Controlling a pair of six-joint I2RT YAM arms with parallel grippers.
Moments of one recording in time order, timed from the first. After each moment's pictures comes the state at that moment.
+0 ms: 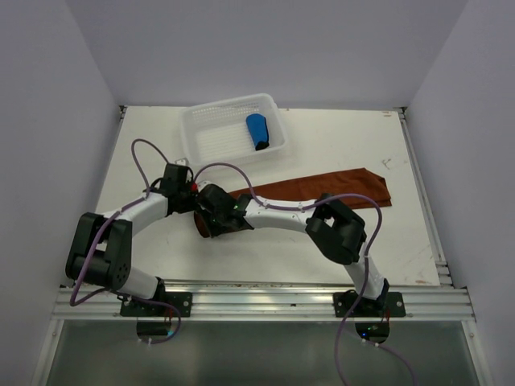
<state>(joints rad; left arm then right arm) -0.21 1.48 0.72 -0.22 -0.01 -0.46 1.10 2.12 1.55 -0.33 0.03 0.46</state>
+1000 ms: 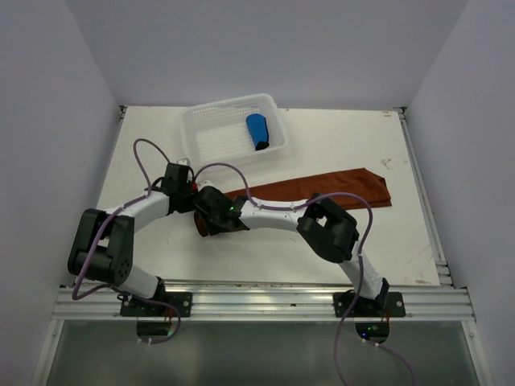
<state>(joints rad) -0.21 1.51 0.73 -0.21 0.00 -0.46 1.11 2.18 1.59 -0.31 0.12 0.48</state>
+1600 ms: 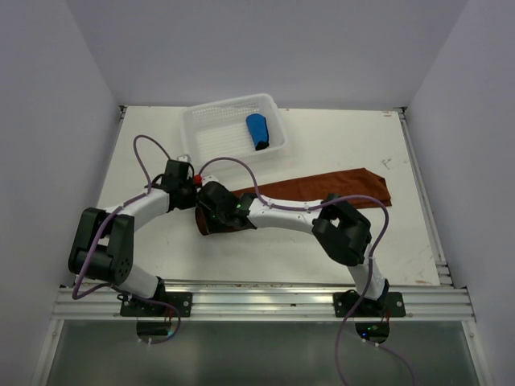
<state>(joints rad) -0.21 1.52 0.76 -0.21 0.00 -0.45 1.11 2.07 1.53 -0.30 0.08 0.58</state>
